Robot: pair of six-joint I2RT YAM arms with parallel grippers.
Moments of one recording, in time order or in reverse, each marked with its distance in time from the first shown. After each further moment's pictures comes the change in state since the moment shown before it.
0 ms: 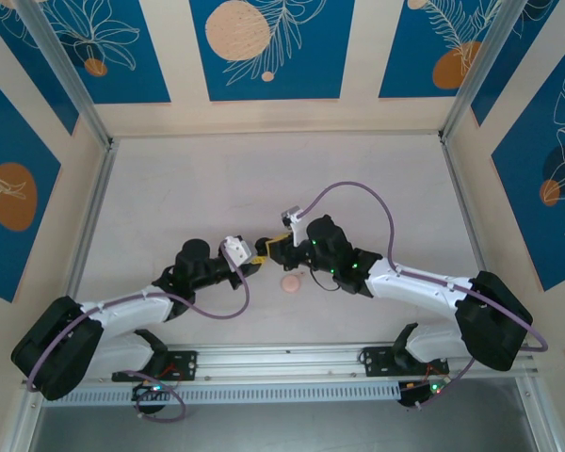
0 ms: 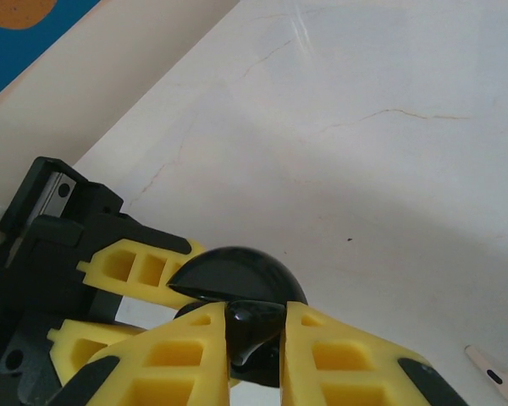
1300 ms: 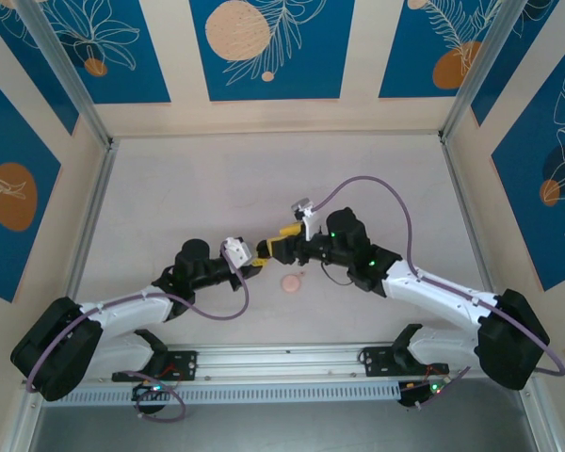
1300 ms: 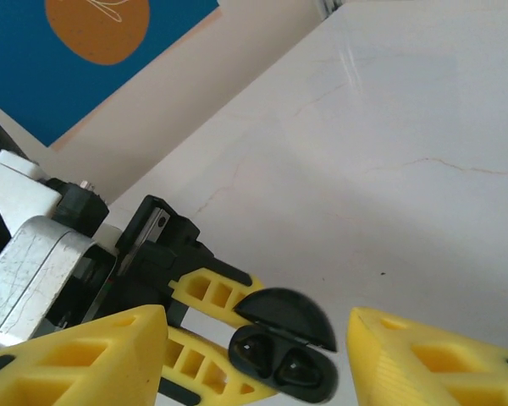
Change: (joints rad) left arm -0.001 -0.003 0.000 0.006 0.076 0.000; right arm -0.115 -0.137 0.000 -0.033 -0.225 -0.037
